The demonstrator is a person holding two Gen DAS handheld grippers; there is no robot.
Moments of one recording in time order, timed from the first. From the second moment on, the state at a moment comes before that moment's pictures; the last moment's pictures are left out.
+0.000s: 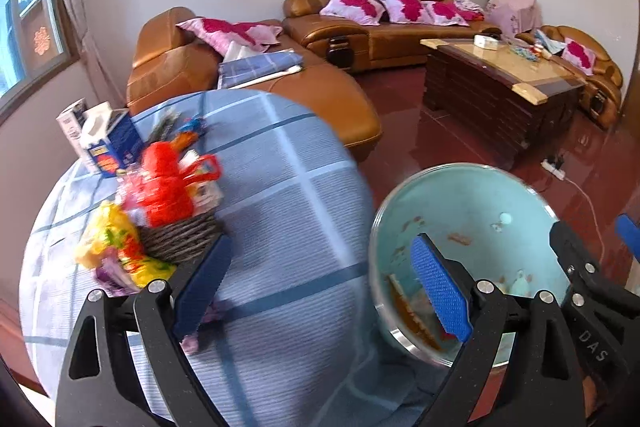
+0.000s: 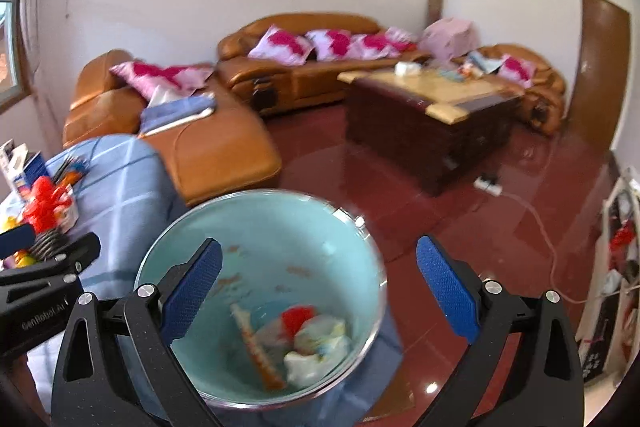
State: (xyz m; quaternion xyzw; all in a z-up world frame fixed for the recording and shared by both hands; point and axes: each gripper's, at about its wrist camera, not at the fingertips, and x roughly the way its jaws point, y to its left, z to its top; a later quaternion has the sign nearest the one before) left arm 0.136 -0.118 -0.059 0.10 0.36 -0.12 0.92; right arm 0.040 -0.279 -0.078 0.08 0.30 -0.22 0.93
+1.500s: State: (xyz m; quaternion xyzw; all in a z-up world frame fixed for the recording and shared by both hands) left arm 0.112 0.172 -0.068 0.01 0.39 -0.01 0.92; right arm 0.138 -0.063 -0.076 0.02 0.36 0.08 0.93
